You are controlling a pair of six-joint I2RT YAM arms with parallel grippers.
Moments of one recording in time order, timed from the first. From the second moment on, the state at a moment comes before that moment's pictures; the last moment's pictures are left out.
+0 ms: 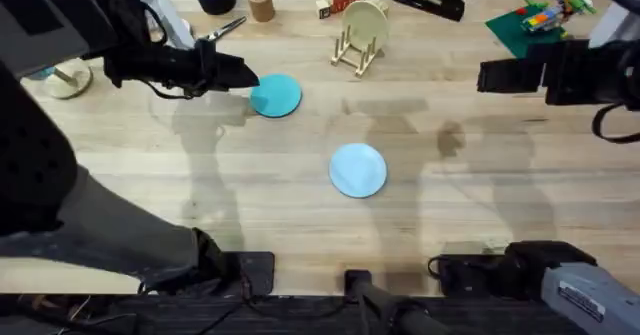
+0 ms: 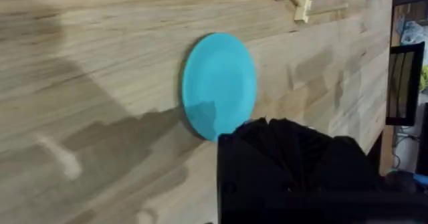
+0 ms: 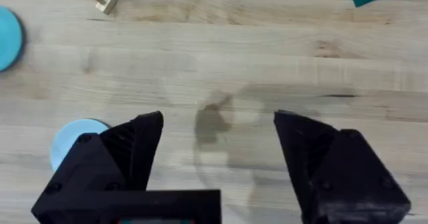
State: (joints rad) left arm 0.31 1.75 1.13 -0.82 0.90 0.26; right arm 0.00 0.99 1.05 -0.98 -0.06 0.01
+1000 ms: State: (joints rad) left arm 0.32 2.04 1.16 -0.68 1.02 0.28; right arm 0.00 0.99 1.05 -0.98 -0.06 0.01
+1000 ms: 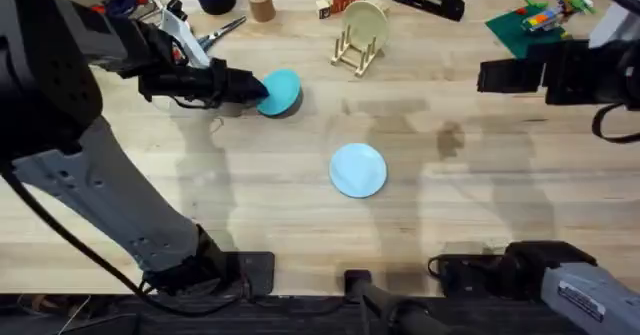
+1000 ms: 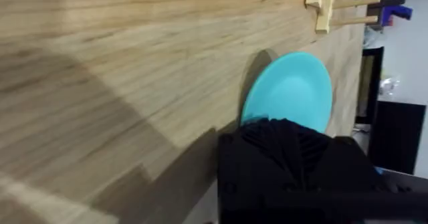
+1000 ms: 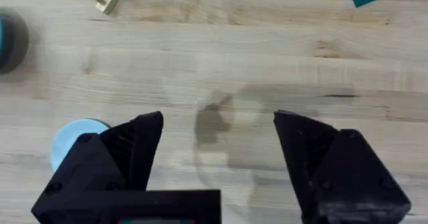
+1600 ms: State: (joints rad) left arm 0.32 2.05 1.16 -0.68 1.04 0.28; right arm 0.11 1.09 1.05 -0.86 -0.27 0.17
